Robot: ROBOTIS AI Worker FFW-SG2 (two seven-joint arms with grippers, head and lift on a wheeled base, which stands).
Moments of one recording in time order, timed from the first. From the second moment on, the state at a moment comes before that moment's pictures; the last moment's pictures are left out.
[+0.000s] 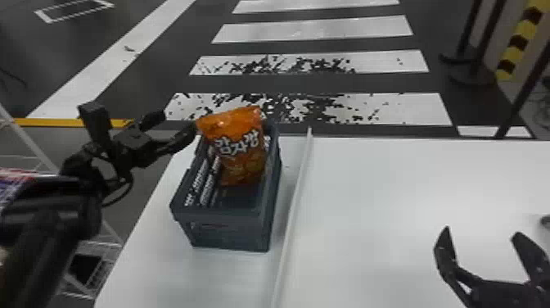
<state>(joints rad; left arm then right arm) -0.25 0.52 0.07 -1.23 0.36 0.05 -0.67 0.50 0.00 0.01 -1.75 0.04 -0.30 -0.05</state>
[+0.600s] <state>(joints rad) -0.39 0.52 -0.07 -1.01 0.27 -0.08 -0.67 0.51 0.00 0.01 -1.75 0.04 -0.30 -0.05</state>
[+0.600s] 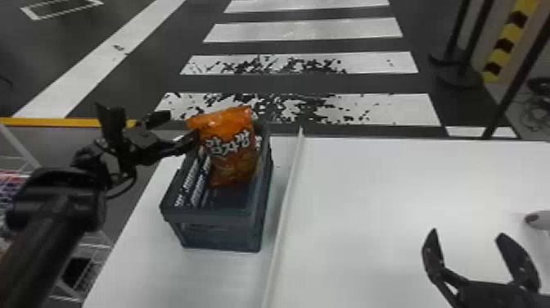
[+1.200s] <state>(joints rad) -0.54 0.48 -0.20 -0.83 0.20 -0.18 -0.66 0.53 0.00 0.01 -1.75 0.04 -0.30 -0.05</state>
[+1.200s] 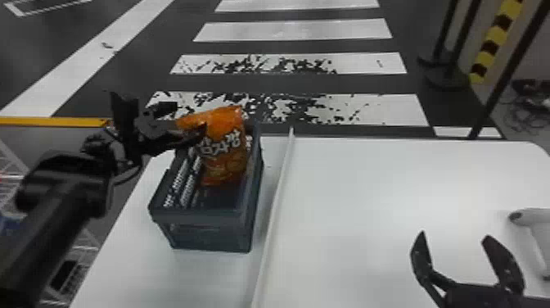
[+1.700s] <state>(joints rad) -0.54 0.48 -0.25 -0.82 0.14 -0.14 -0.63 0.54 0.00 0.01 -1.76 0.04 -0.31 -0.05</state>
